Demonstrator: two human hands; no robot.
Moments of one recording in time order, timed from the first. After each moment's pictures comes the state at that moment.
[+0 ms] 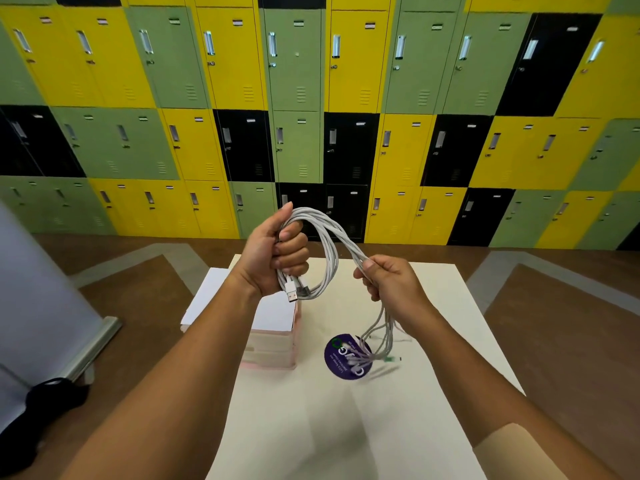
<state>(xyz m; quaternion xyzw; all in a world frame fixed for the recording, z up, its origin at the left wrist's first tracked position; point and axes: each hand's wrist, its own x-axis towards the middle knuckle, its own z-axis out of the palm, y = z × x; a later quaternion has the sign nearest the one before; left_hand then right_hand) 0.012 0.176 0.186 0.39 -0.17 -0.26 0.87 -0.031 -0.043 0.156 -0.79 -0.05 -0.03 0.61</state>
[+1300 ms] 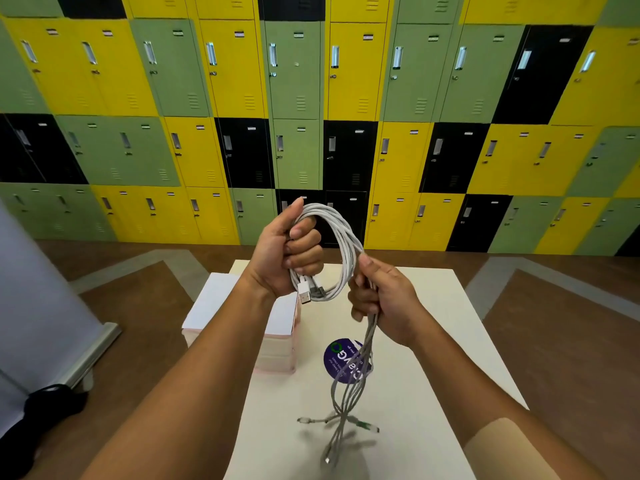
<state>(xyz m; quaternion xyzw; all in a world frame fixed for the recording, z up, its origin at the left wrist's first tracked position) -0.003 0.155 0.205 0.32 -0.24 -0.30 0.86 -0.048 -0.034 0.166 -0.58 -0.10 0.11 0.80</state>
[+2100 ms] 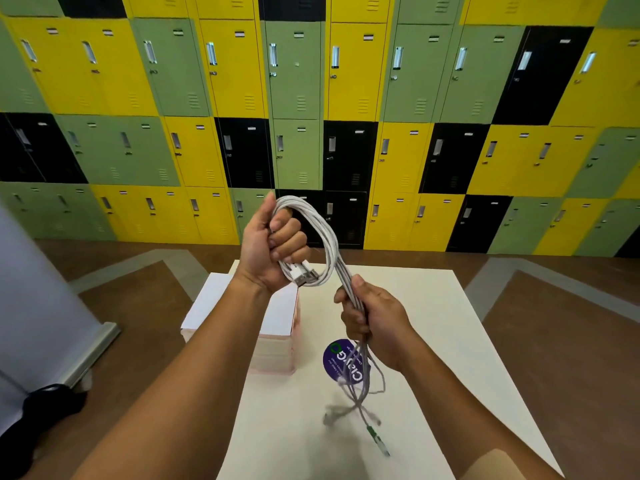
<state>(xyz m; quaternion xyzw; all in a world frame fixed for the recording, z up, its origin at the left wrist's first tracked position) 0.003 0.162 0.202 0.26 -0.22 -0.20 0.92 -0.059 -0.021 0.139 -0.58 -0.03 0.13 0.80</state>
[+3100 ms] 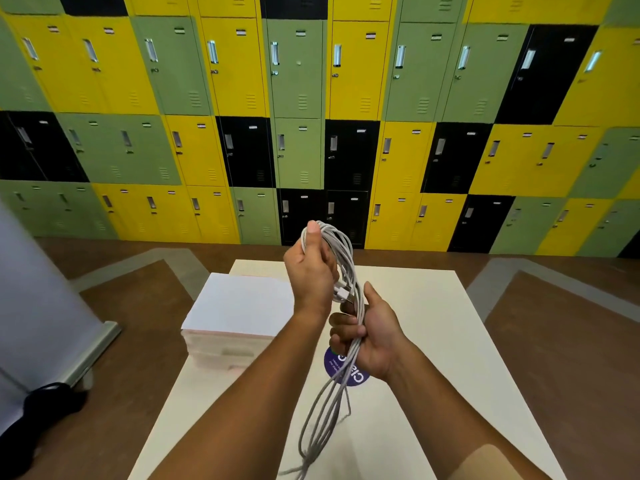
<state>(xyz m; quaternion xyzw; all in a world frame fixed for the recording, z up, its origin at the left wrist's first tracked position) -0.021 0.086 0.173 0.52 -0.03 0.21 0.83 -0.056 -0.008 0.133 -0.31 0.17 0.29 0.89</state>
